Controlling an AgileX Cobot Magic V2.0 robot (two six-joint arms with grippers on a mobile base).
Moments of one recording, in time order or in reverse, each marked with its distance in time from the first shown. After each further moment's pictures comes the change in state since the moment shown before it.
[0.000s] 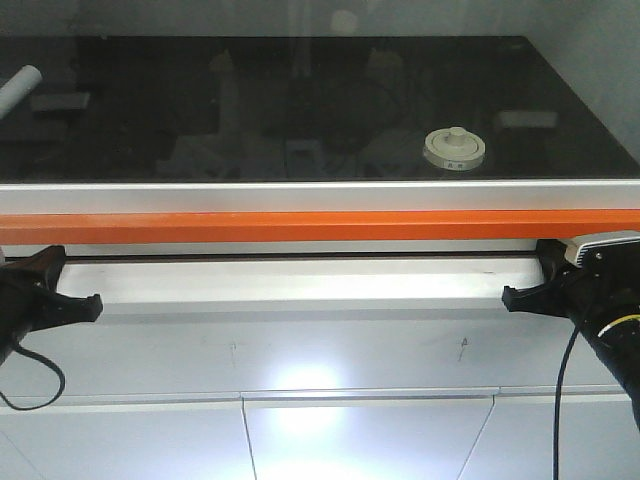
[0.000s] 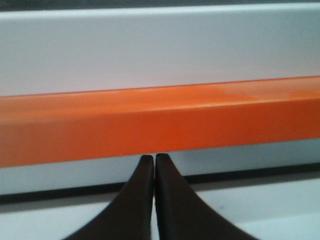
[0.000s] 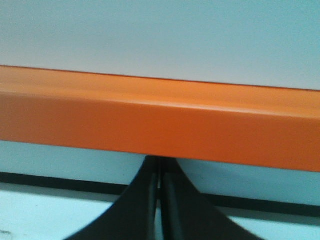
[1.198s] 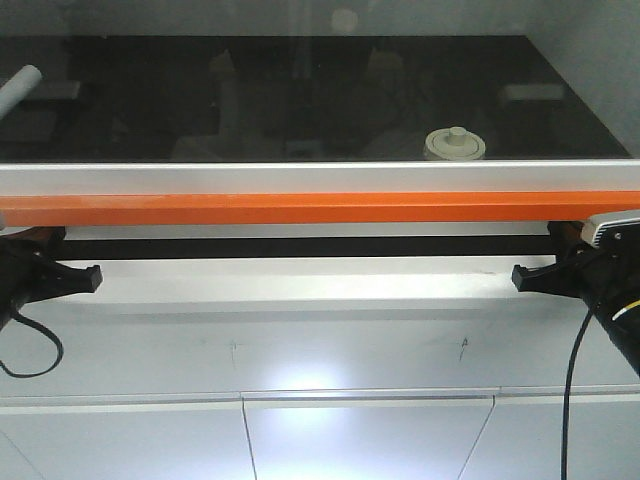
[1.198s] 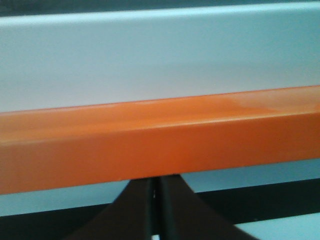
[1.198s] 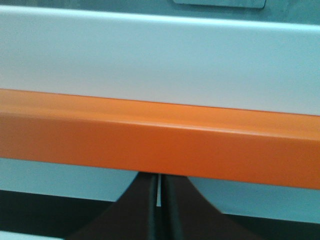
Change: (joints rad) left arm -0.001 -0.082 -0.110 0.008 0.186 0.000; right arm 0.000 -0.132 -0.010 0.007 0.065 0.008
